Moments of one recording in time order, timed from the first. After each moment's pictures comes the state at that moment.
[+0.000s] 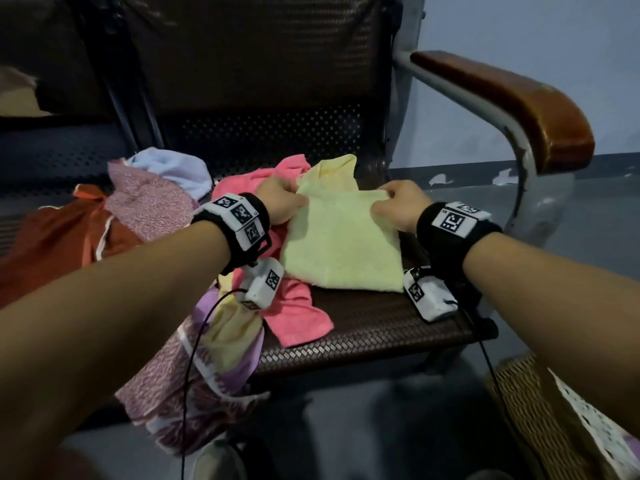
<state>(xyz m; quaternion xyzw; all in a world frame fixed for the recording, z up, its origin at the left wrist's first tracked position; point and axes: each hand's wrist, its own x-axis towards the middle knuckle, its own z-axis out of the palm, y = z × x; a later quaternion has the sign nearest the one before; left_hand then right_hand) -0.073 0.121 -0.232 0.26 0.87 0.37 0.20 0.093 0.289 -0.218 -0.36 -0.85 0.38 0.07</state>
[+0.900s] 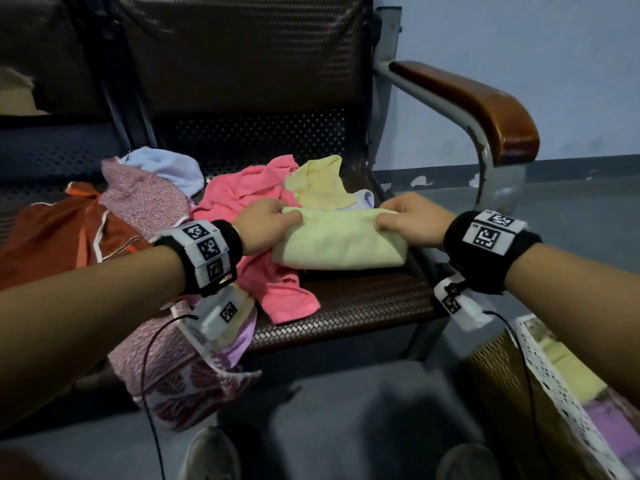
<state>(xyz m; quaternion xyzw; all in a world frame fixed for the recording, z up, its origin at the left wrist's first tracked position) -0.011 0.064 -0.215 0.40 0.84 0.33 0.19 0.168 0.270 -0.193 -0.25 -0.91 0.33 0.00</state>
